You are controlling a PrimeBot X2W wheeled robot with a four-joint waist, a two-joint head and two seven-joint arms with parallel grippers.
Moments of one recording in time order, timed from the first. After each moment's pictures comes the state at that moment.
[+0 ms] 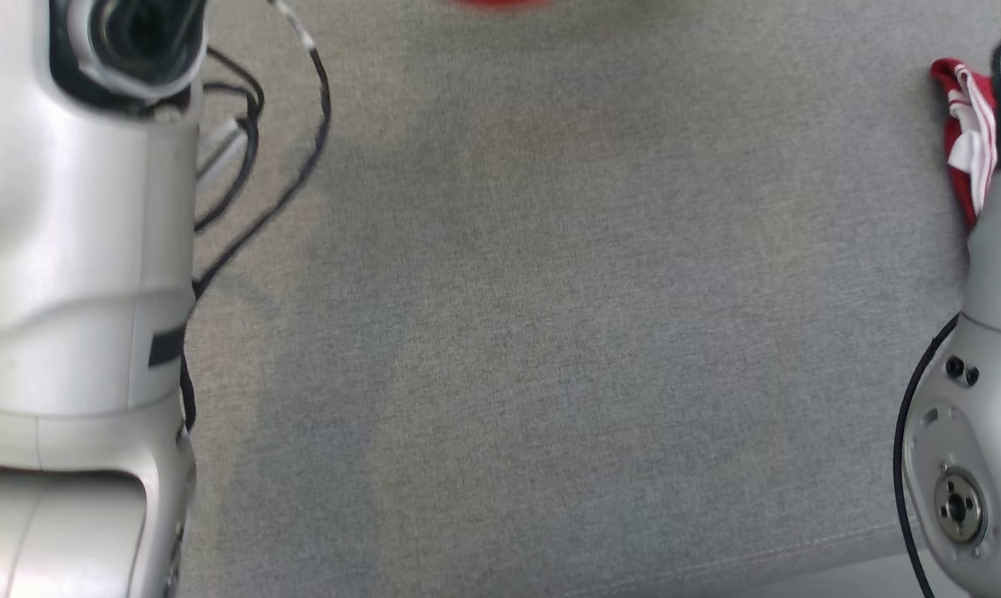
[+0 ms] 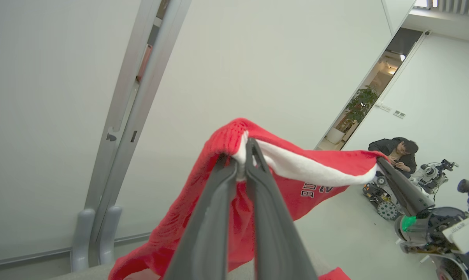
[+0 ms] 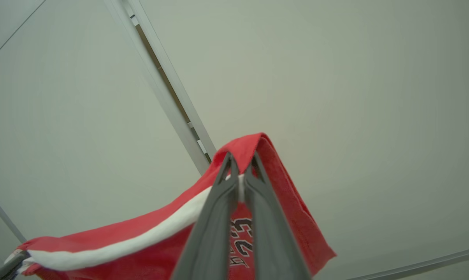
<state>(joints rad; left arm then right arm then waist) -1.18 0.07 -0.20 0.28 -0.85 -0.09 0.35 -1.14 -0.05 -0.22 0.23 0.49 0.13 0.26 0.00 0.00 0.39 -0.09</state>
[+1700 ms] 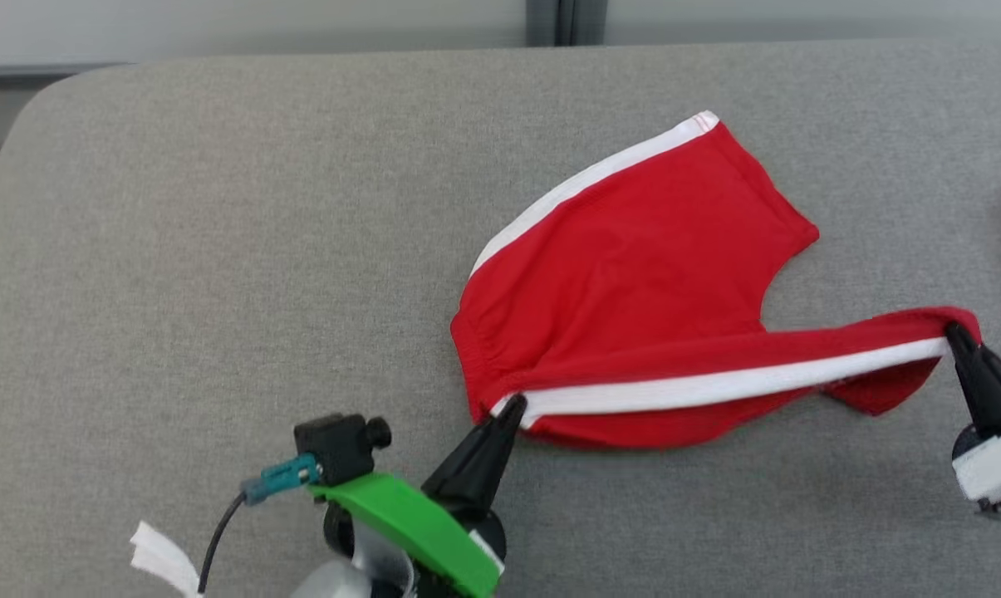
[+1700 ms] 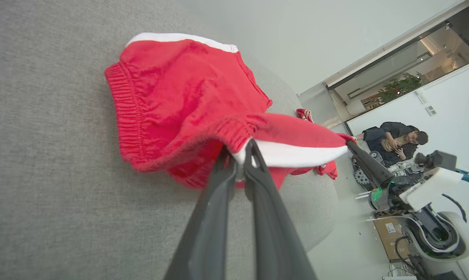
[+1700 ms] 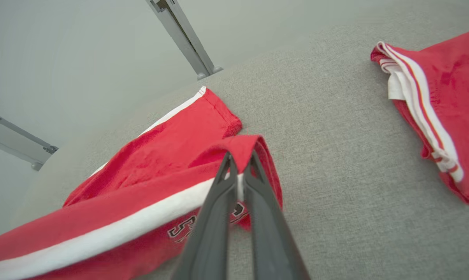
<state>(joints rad) -0.17 0.25 -0.73 -0.08 -1.10 0.08 -0.04 0.05 -0.20 -0.25 -0.18 0.65 0.13 0.31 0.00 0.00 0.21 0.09</state>
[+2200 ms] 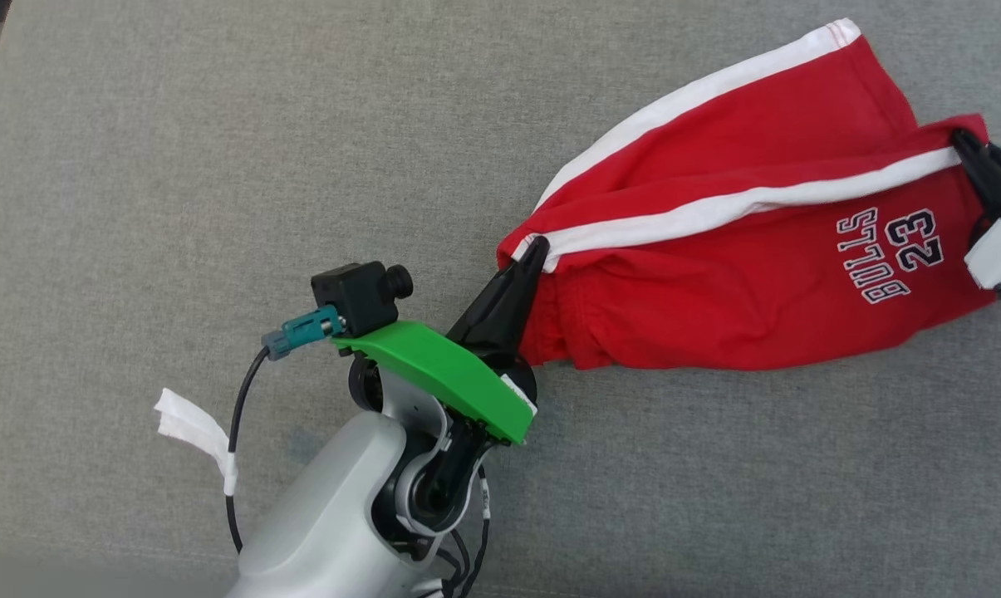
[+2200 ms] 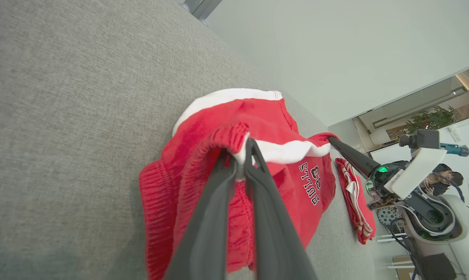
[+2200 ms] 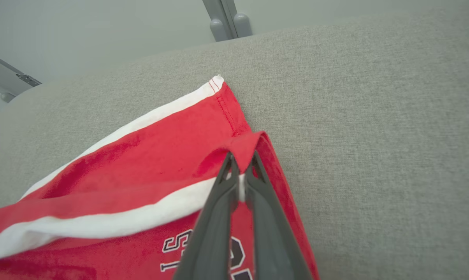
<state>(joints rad) -0.48 0.09 -0.69 0.13 -1.11 0.07 -0.05 -0.47 -0.35 -0.16 0.09 0.54 0.13 0.55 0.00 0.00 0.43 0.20</state>
